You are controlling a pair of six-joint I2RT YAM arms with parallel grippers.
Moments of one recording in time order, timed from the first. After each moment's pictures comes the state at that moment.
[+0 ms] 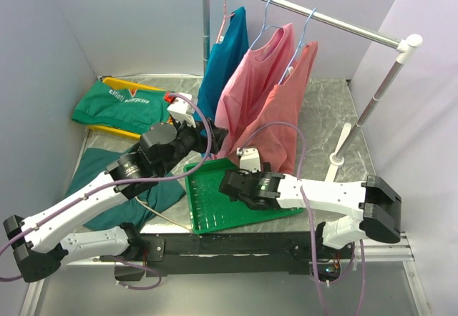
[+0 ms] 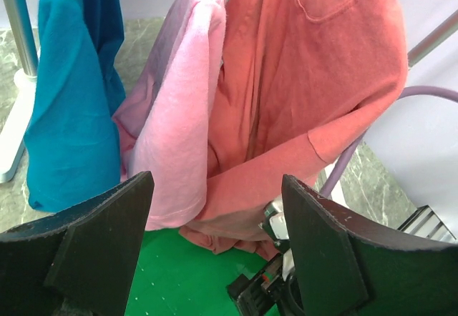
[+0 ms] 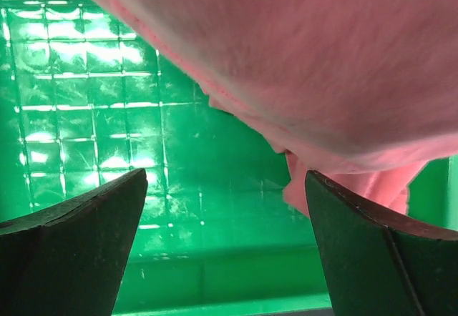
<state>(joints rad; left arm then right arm) -0.94 1.02 1.09 -0.19 -0.32 -0.41 1.21 1.39 0.97 -0.77 0.70 0.90</state>
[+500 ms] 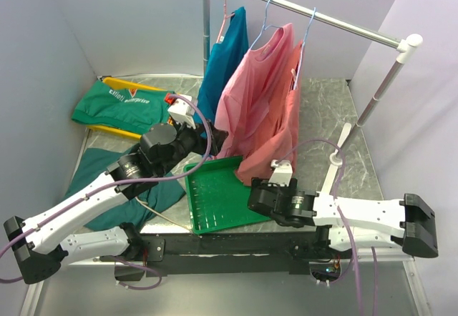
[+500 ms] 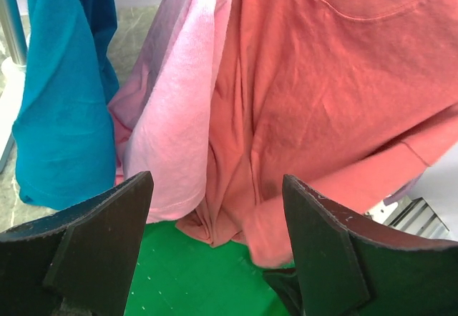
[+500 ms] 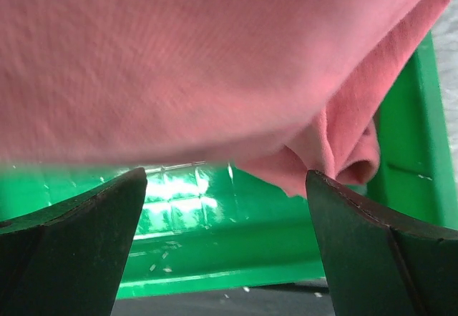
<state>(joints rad) -0.91 1.01 1.06 -0.18 -0.28 -0.43 1.27 1.06 0.66 -0.75 0.74 1.15</state>
